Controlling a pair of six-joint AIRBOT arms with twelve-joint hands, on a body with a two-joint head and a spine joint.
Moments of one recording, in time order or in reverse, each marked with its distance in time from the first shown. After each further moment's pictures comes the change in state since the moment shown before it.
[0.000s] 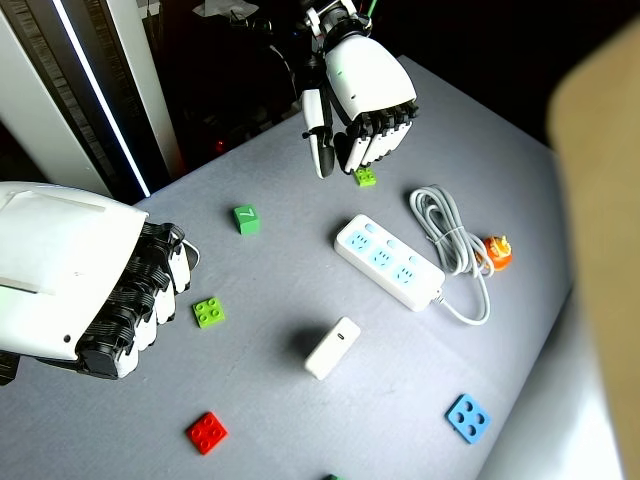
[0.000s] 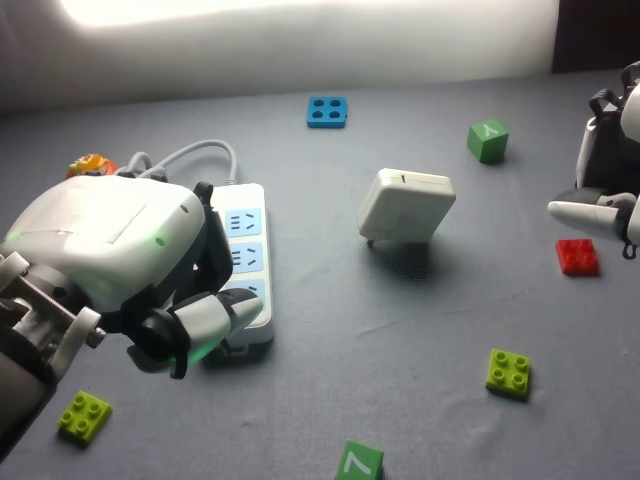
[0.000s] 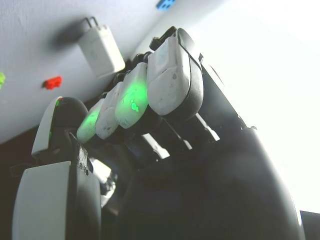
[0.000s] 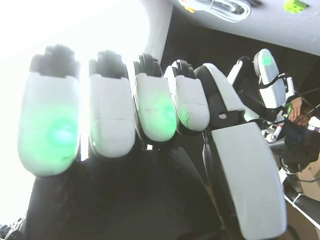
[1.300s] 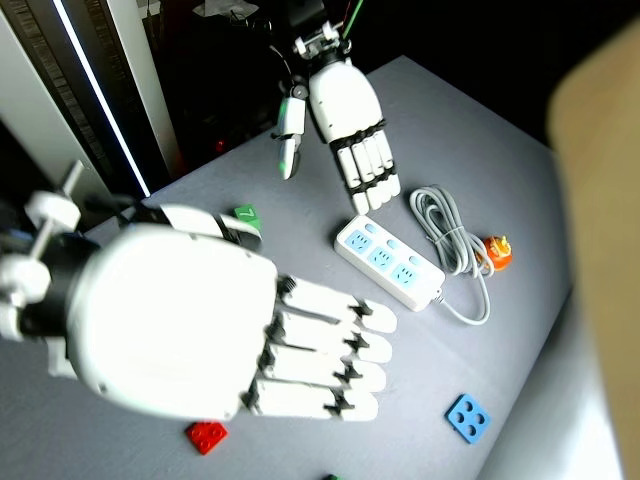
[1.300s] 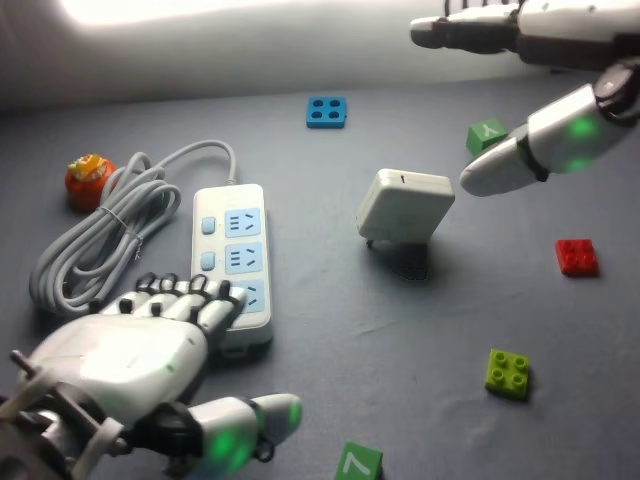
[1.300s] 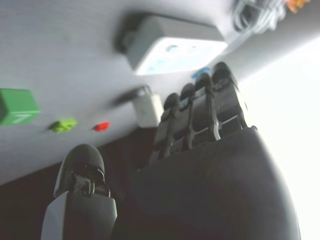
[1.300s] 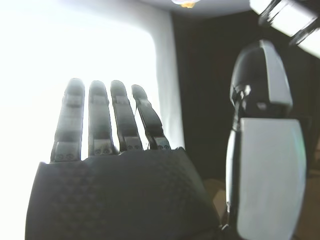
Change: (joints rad) left arm 0.153 -0.083 -0.017 -0.166 0.029 0.036; right arm 0.337 -0.338 0.370 0.428 -0.542 0.002
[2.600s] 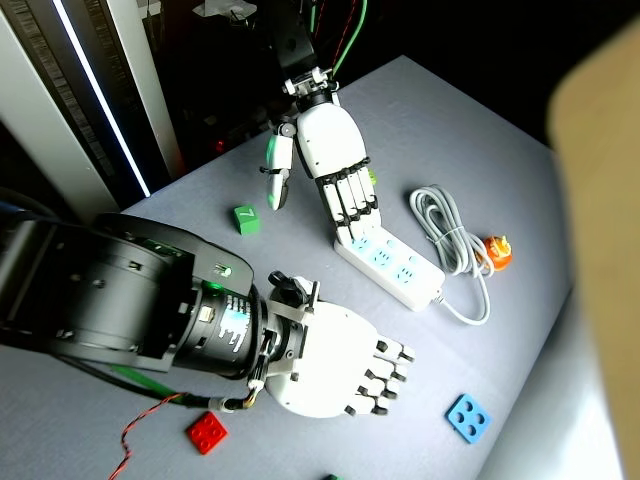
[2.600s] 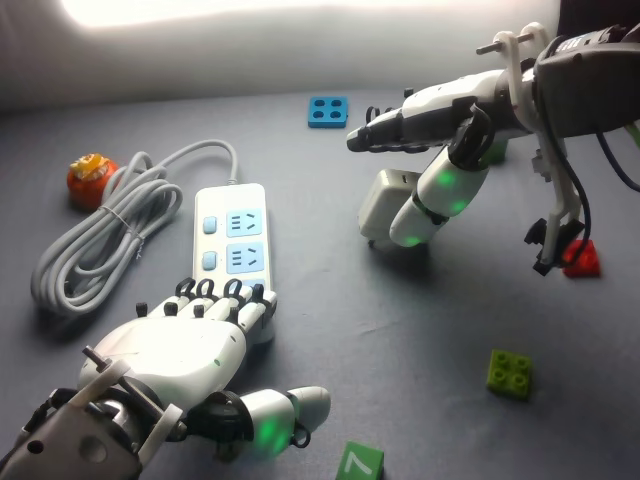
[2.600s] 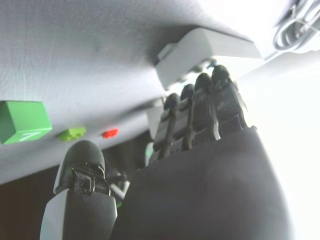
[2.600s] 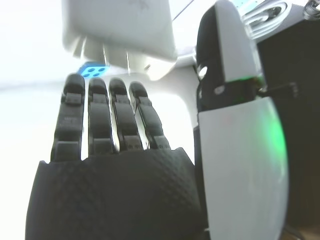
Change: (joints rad) left arm -0.014 -0.144 0.112 -0.060 -0.032 0.013; right arm -0.105 -0.405 0.399 -0.284 -0.193 0.460
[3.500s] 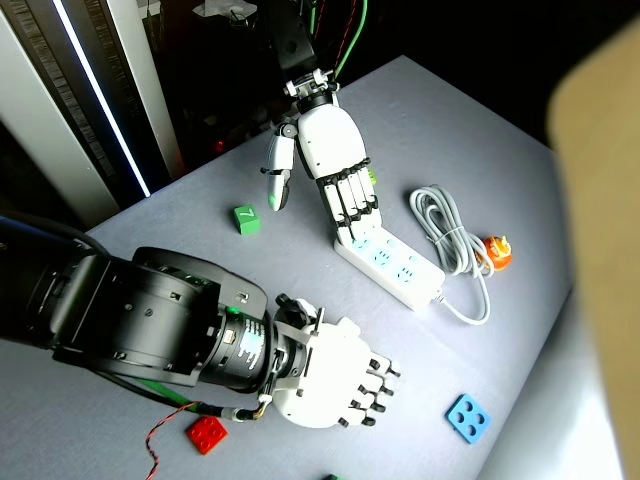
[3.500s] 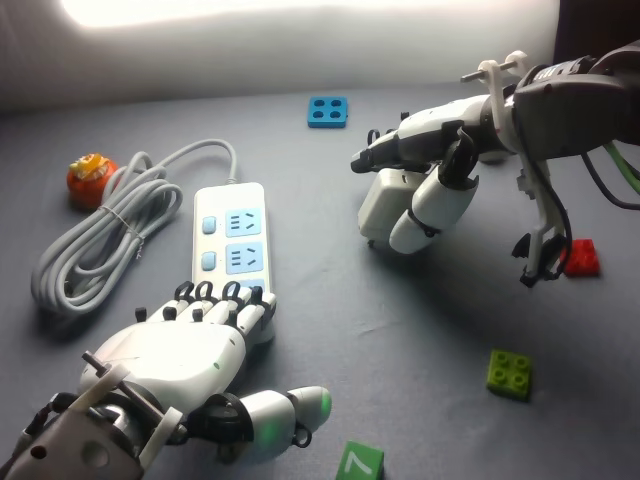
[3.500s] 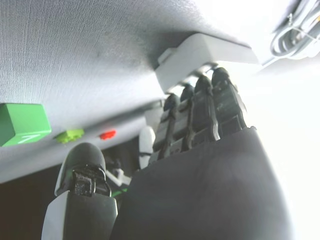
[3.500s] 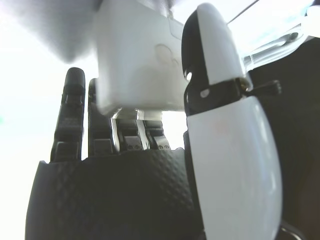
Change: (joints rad) left arm 0.014 -0.011 0.007 -0.007 -0.012 -0.019; right arm -0.055 -0.079 0.099 0.000 0.015 0.003
